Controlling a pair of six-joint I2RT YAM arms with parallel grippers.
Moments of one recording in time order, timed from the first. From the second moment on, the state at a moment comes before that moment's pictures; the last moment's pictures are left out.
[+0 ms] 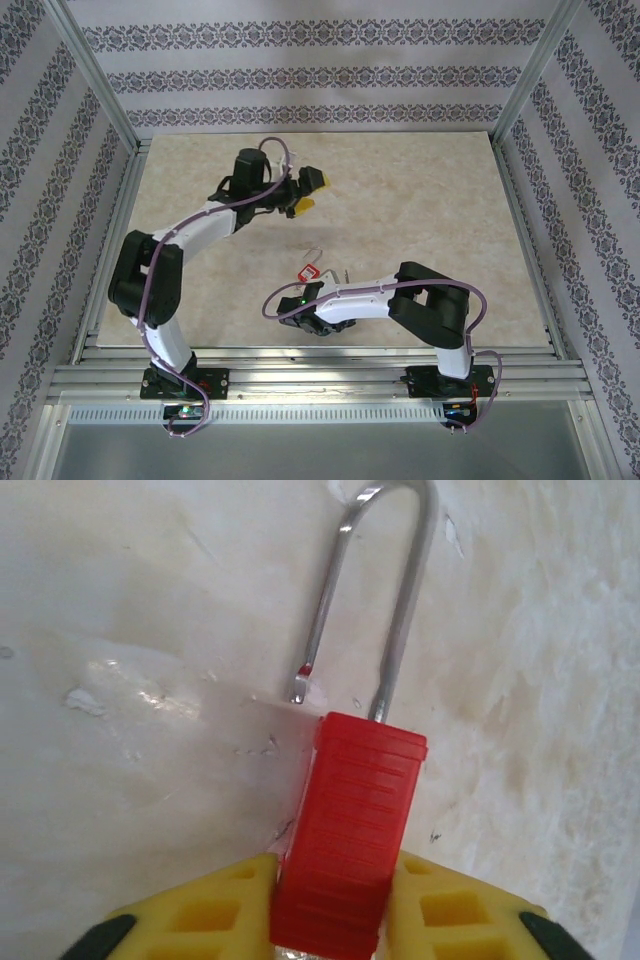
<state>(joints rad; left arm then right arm) -0.34 1.75 1.22 0.08 0.79 -0.99 1.22 1.93 1.14 -1.08 0.62 0.83</state>
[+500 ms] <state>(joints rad) -0.26 1.70 1.23 -0.04 0.80 -0.94 1.24 1.81 1.14 -1.05 0.54 0.86</state>
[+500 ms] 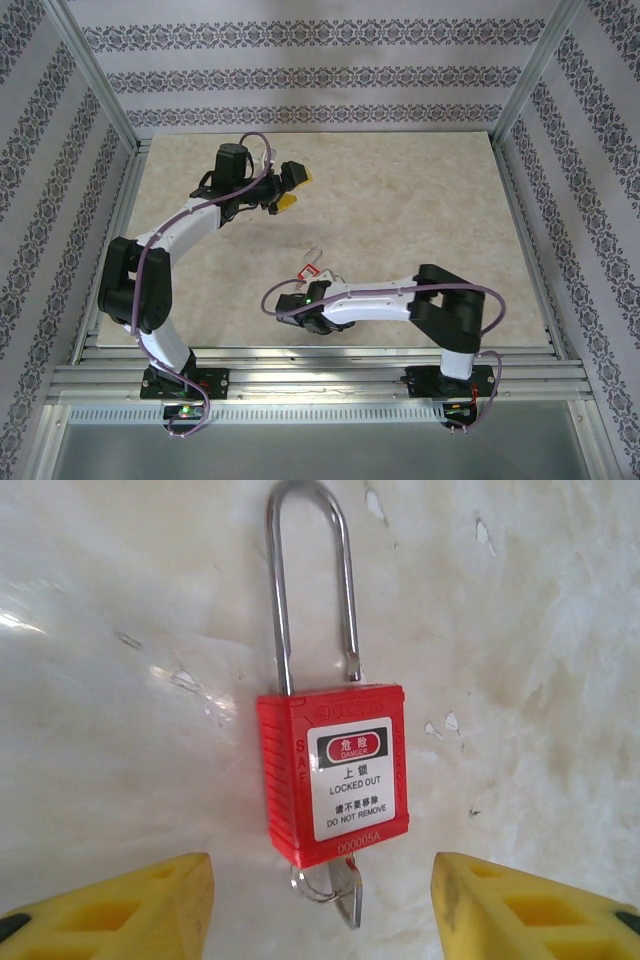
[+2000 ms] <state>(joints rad) -0.18 1.30 1.08 -0.27 0.81 -0.68 0.98 1.64 0.88 -0.62 0.19 0.58</state>
